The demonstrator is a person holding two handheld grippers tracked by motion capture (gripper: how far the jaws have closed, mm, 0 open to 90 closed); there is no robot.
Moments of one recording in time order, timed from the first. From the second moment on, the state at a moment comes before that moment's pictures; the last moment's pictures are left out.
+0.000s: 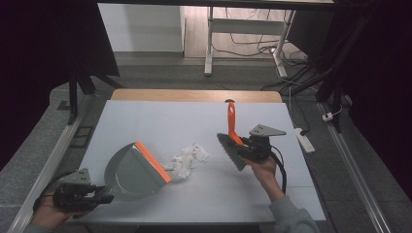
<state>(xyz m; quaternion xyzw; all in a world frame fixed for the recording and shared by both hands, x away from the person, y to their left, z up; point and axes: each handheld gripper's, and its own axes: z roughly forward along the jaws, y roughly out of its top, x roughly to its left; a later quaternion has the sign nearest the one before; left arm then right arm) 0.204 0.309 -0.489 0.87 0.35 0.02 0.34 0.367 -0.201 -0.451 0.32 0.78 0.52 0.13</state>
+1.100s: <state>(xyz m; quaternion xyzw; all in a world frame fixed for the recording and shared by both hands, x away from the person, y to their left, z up) 0.204 0.292 -0.506 0.89 0.33 0.00 0.31 0.436 -0.129 -0.455 0.34 0.80 0.48 0.14</state>
